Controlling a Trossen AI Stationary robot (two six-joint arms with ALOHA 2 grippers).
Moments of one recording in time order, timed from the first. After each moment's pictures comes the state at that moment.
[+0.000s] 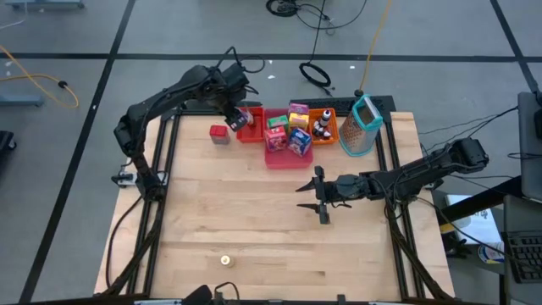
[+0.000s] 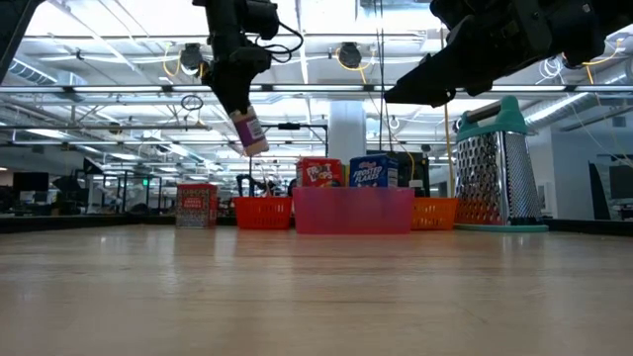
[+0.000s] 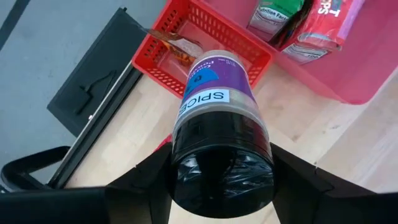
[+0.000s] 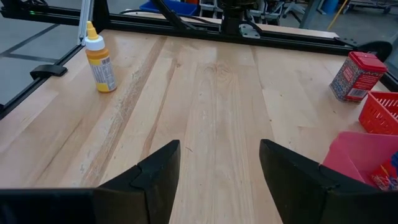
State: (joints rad) left arm 0.60 1.77 1.85 -1.35 -0.07 -0.04; right arm 0.20 1.27 0.53 0.39 0.13 -0.01
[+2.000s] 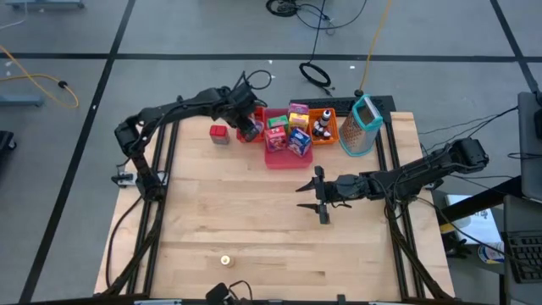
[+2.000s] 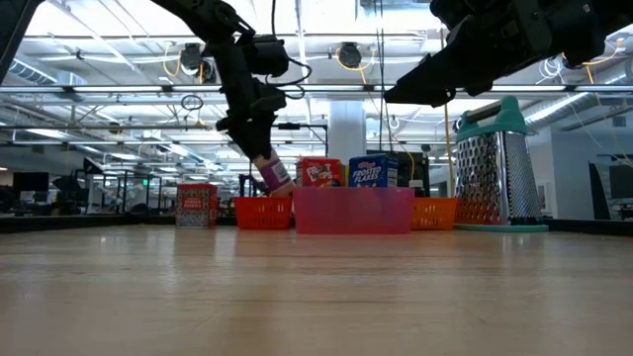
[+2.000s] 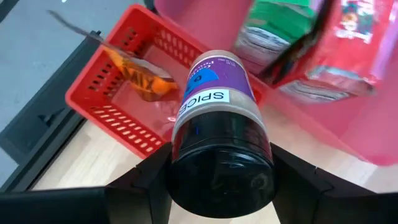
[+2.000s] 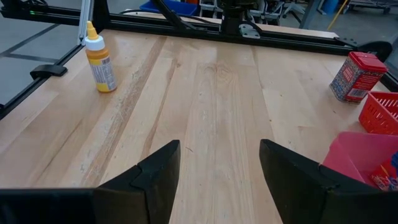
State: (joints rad) left arm 0.58 1.77 1.48 -0.85 -0.03 -0.08; right arm 0.20 1.27 0.53 0.39 0.13 -0.01
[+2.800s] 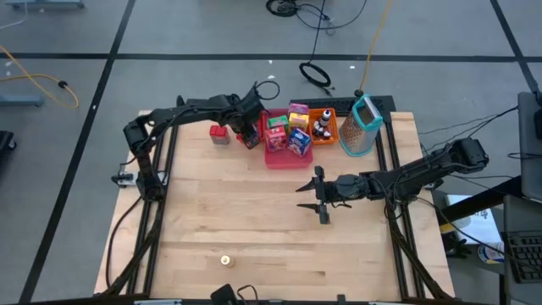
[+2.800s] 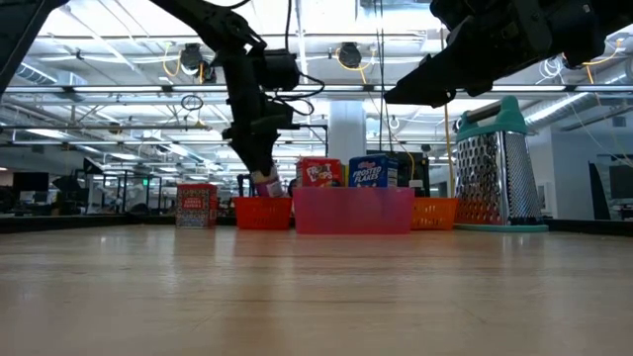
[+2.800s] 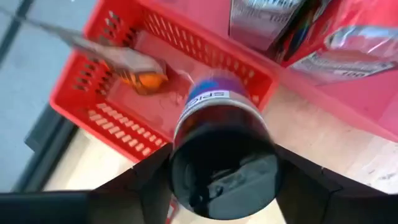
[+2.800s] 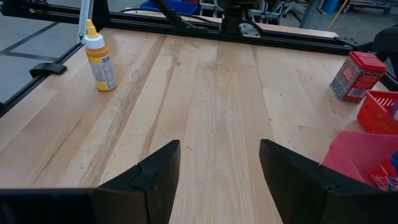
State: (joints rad) left arm 0.53 1.84 1.48 -0.85 -0.11 -0.02; right arm 0.20 1.27 0.53 0.39 0.13 -0.02
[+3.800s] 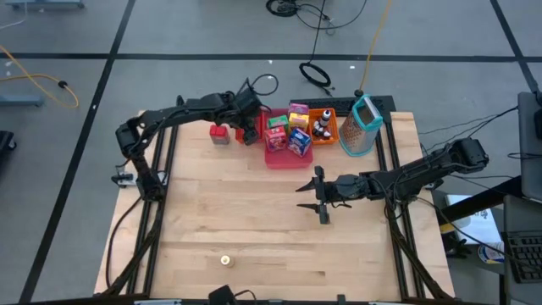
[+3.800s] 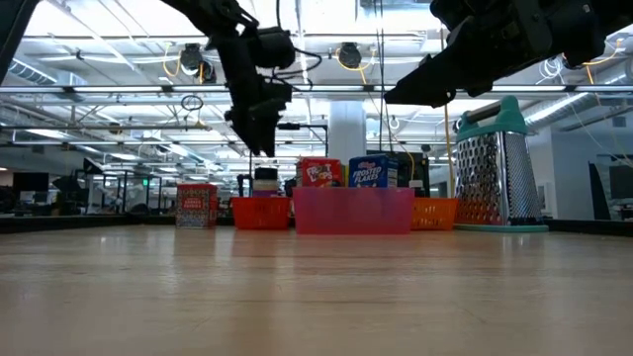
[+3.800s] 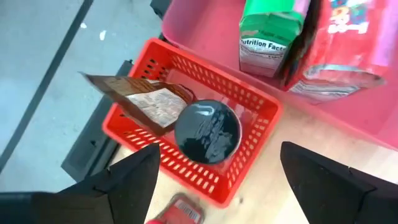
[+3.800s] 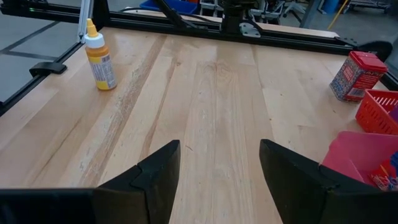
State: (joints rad) left arm 0.51 1.76 1.48 -0.82 -0.18 0.06; right arm 0.20 1.27 0.53 0.39 0.13 -0.02
